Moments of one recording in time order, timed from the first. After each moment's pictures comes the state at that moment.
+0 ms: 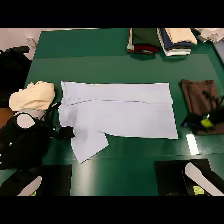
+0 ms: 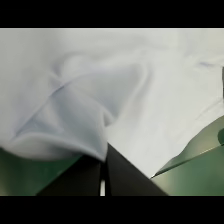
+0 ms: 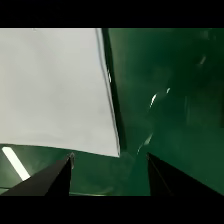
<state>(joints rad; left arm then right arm) -0.17 -0.87 0.50 1.02 -1.08 -1.50 -0.51 -0.99 0.68 -1.30 1.44 1.35</state>
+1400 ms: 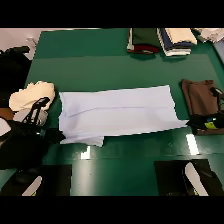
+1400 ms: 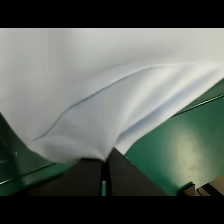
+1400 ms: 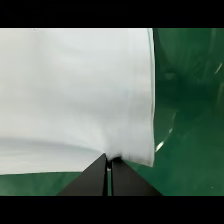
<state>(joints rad) -0.18 -0.60 0.65 1.14 -1.38 -1.58 -0.48 -0.71 0.69 -1.24 1.43 1.29</state>
